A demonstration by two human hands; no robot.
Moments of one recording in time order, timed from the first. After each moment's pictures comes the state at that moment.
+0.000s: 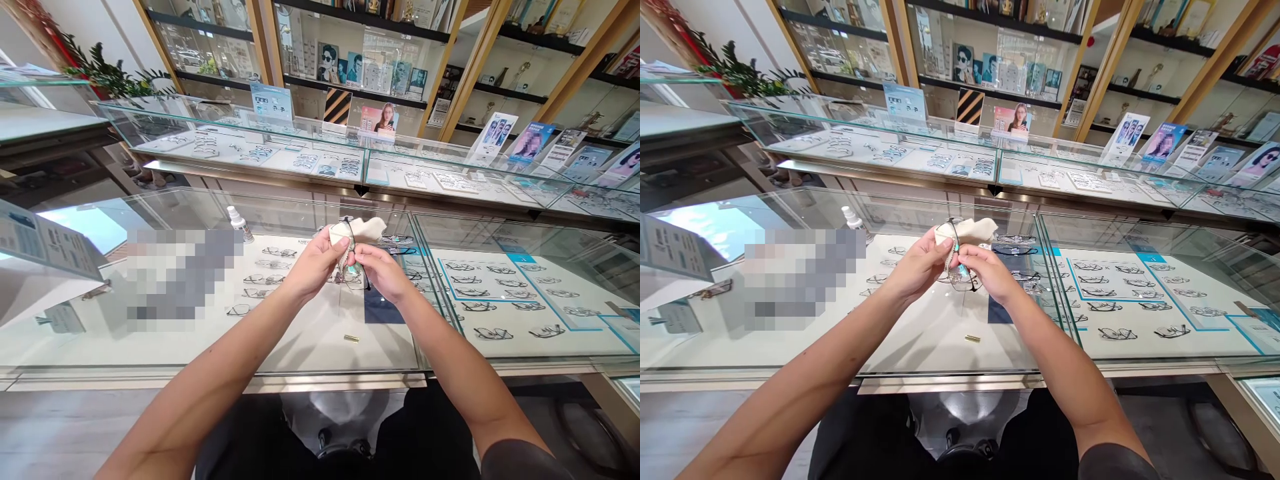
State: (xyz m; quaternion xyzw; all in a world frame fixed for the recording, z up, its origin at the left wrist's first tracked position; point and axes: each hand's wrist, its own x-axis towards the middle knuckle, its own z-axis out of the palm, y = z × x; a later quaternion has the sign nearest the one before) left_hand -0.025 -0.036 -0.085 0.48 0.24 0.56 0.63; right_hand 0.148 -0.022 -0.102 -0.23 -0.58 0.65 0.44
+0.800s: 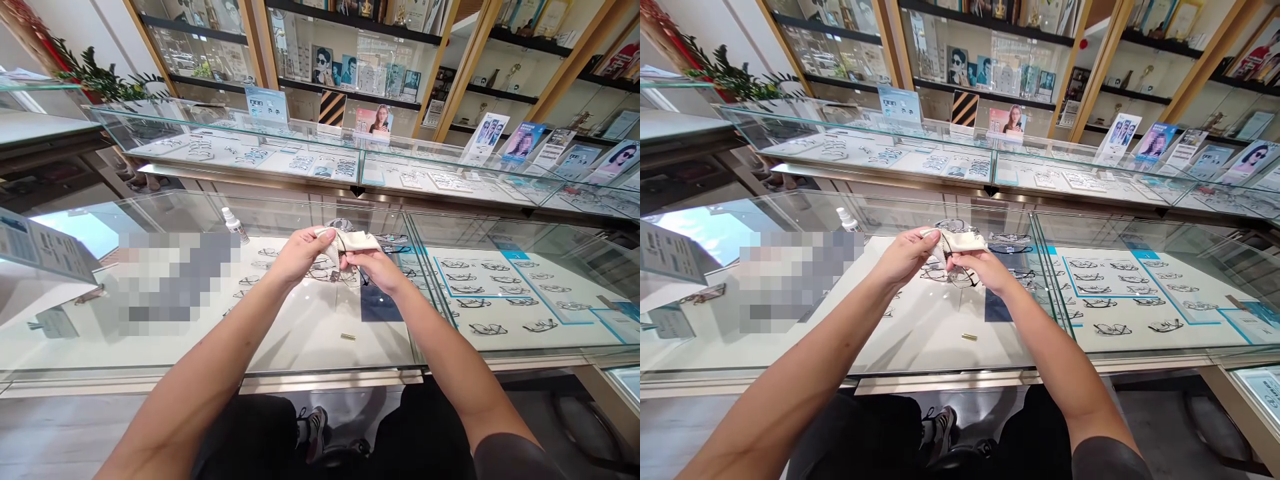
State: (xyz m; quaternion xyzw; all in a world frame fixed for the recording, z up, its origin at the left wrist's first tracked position) left_hand -0.051 -0.016 -0.086 0.59 0.26 0.50 0.57; right_hand 0.153 -0.011 -0.109 -0.25 -0.61 0.63 0.41
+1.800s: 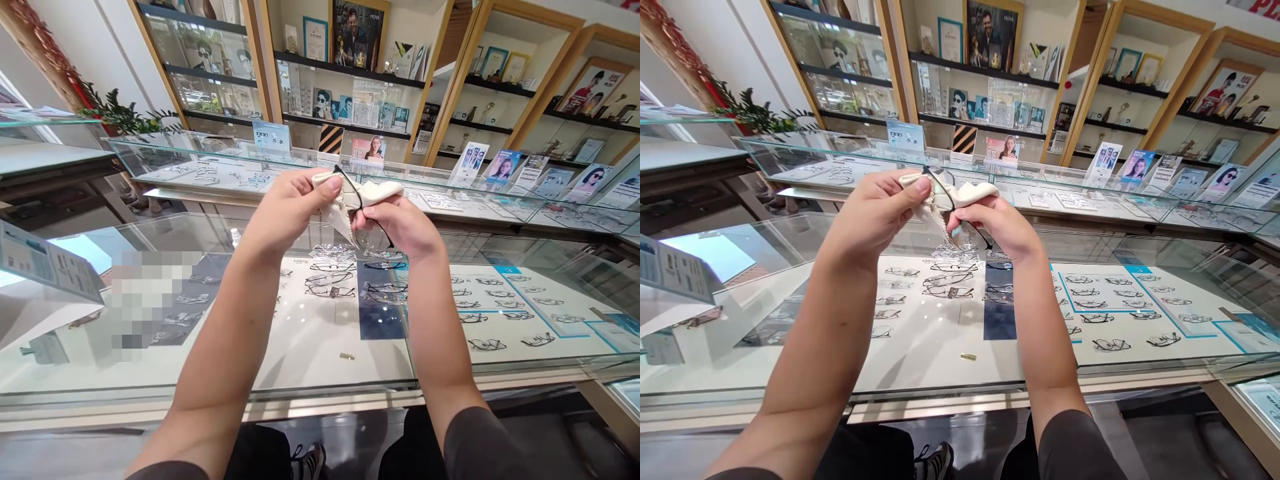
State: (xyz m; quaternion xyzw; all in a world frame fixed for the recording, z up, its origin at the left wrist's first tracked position) left_hand -0.045 -0.032 0.055 0.67 0.18 0.56 0.45; right_hand 0.171 -0.017 0.045 -0.20 -0.72 0.50 0.43
